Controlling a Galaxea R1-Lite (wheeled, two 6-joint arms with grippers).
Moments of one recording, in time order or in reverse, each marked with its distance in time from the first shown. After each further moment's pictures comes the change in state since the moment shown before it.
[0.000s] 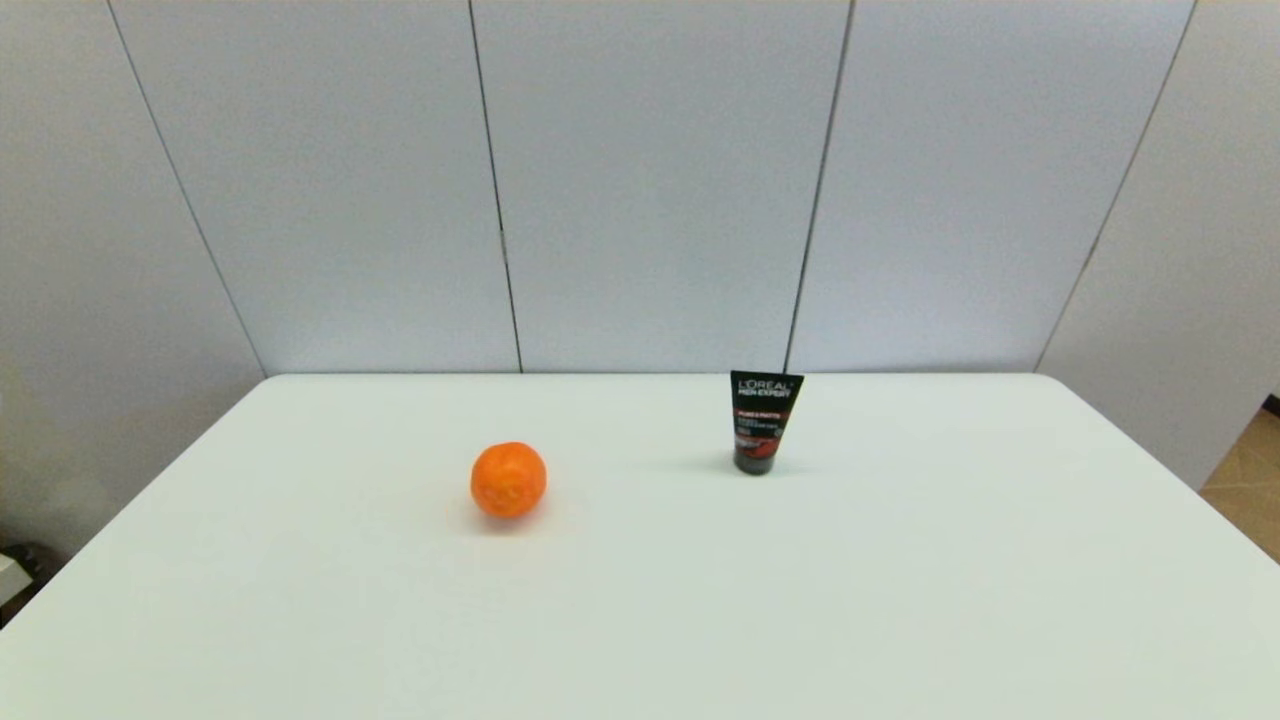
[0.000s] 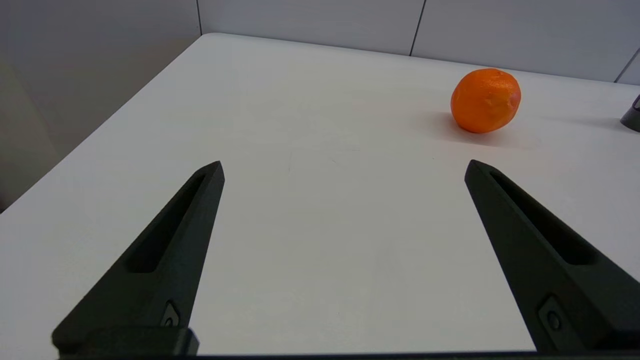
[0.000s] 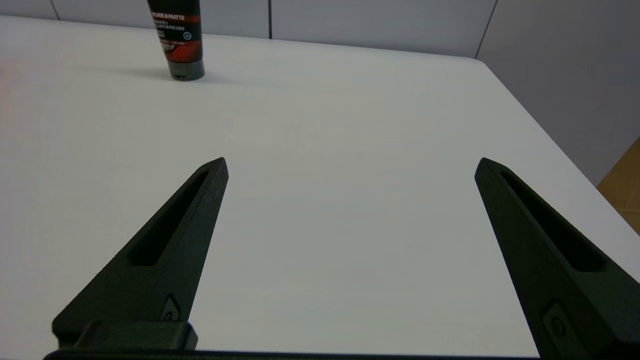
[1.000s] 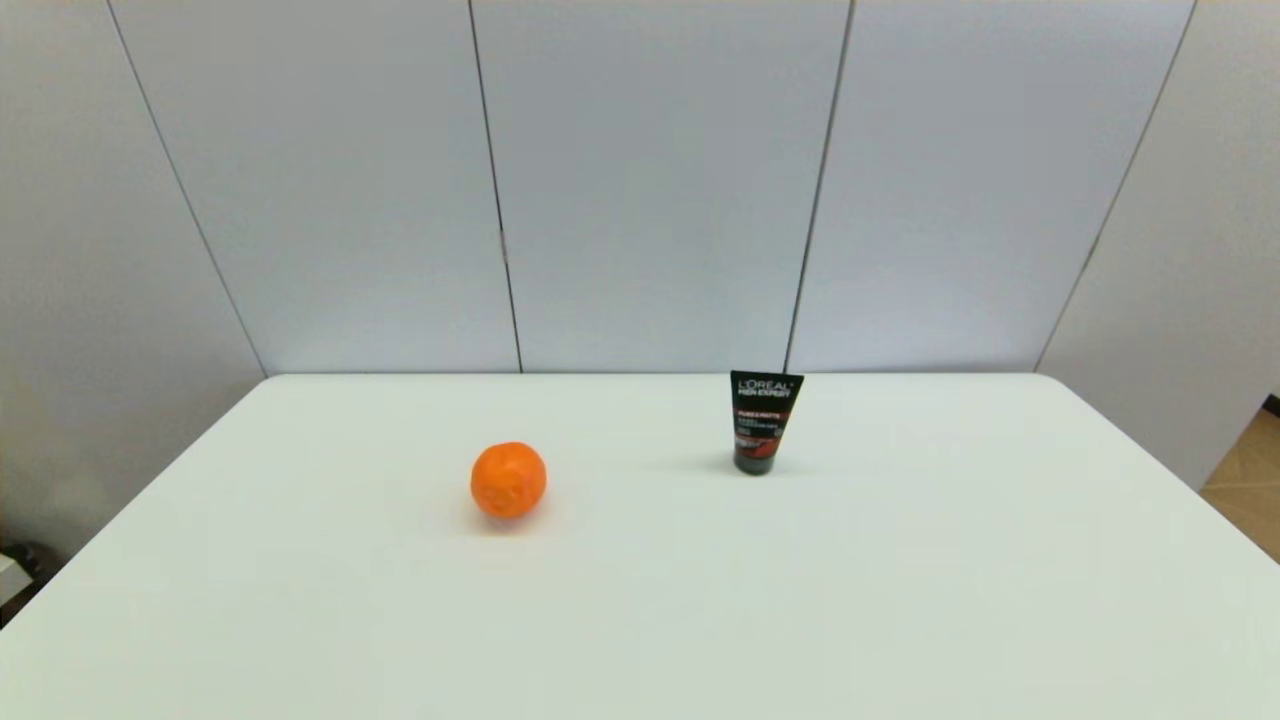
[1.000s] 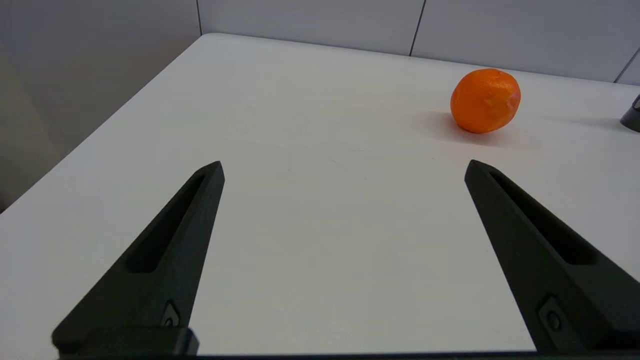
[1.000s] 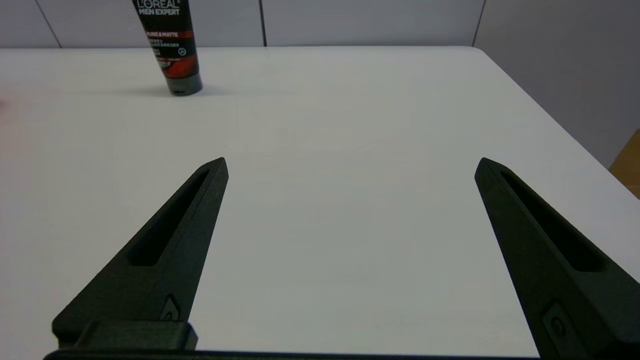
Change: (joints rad) left arm 0.000 0.000 0.000 0.000 0.000 0.000; right arm 0.000 0.000 0.000 -0.003 -0.028 0.083
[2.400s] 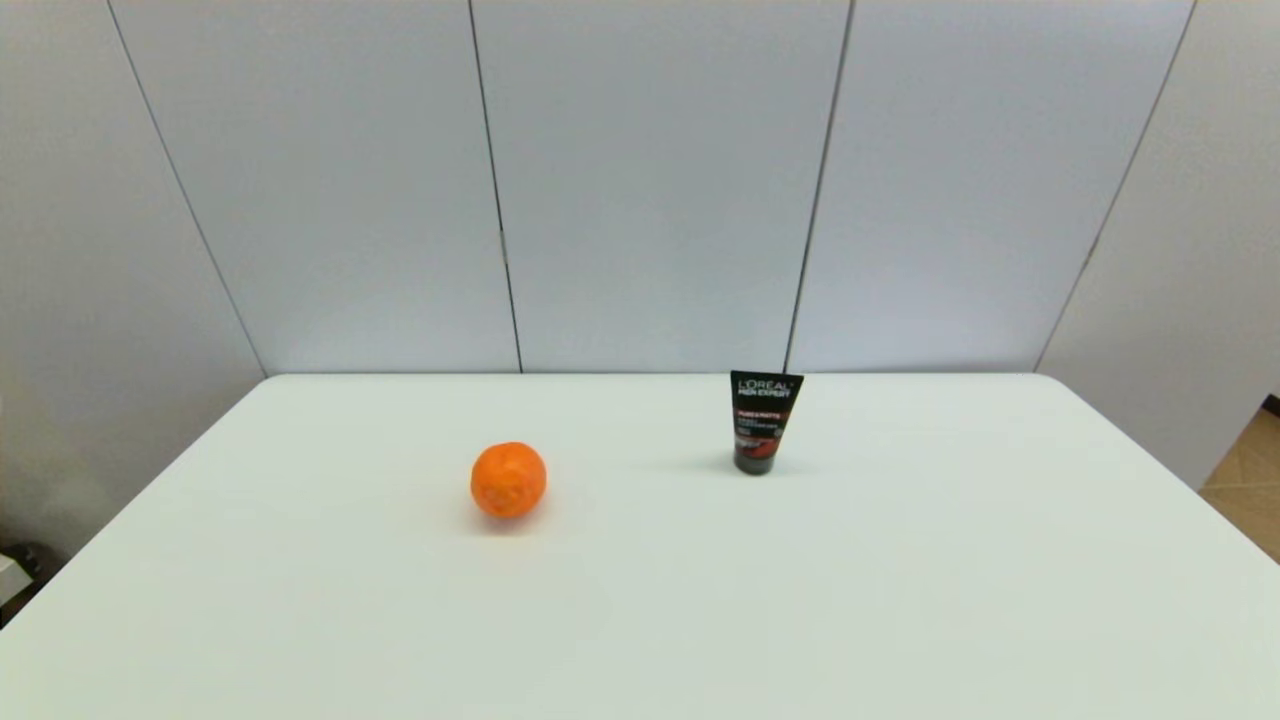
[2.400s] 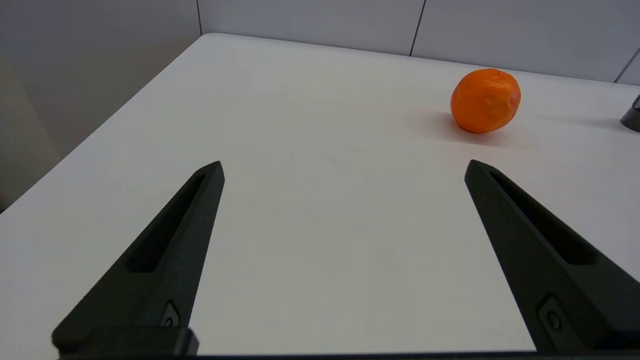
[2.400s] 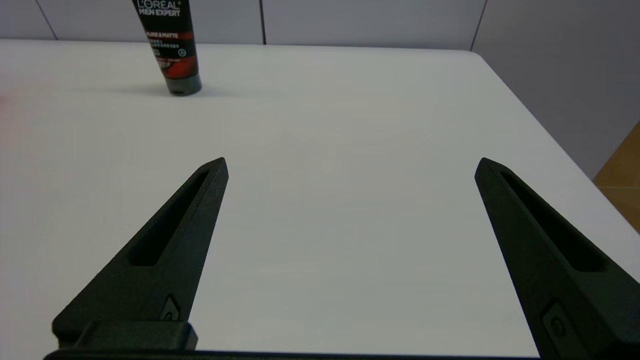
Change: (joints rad) left arm 0.000 0.000 0.000 0.000 0.000 0.000; right arm 0.000 0.121 -0.077 -0.011 0.002 -0.029
